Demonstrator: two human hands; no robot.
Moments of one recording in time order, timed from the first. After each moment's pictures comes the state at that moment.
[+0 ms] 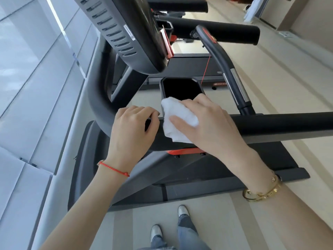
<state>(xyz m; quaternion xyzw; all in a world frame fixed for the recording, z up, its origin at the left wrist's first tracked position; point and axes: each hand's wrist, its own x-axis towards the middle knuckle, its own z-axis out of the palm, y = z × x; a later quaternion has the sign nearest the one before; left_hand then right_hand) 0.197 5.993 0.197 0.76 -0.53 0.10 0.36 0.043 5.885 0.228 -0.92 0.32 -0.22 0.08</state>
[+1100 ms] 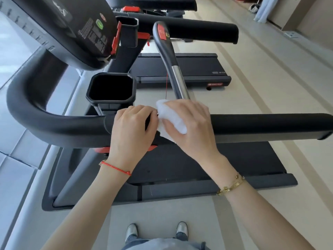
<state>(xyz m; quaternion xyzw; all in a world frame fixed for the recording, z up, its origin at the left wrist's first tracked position) 0.029 5.880 0.190 0.78 -0.51 0.10 0.34 -0.093 5.769 0.174 -0.89 0.19 -0.40 0.09</state>
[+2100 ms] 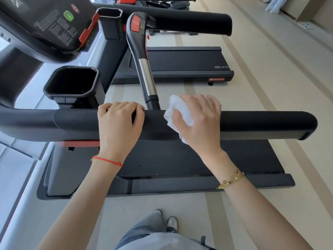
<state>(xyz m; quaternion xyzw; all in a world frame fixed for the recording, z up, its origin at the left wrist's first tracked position) -0.032 5.822 0.173 0.84 -0.44 0.18 0.28 -0.174 5.692 0.162 -0.85 0.28 -0.44 0.04</state>
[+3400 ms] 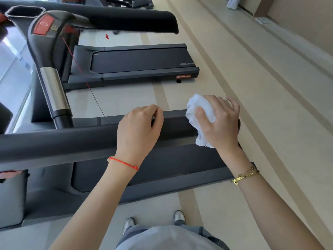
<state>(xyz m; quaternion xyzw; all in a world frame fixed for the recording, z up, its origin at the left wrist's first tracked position) -0.193 5.654 0.174 0.78 -0.52 0.05 0.33 -0.357 5.525 0.153 -0.83 0.38 -0.40 0.04</state>
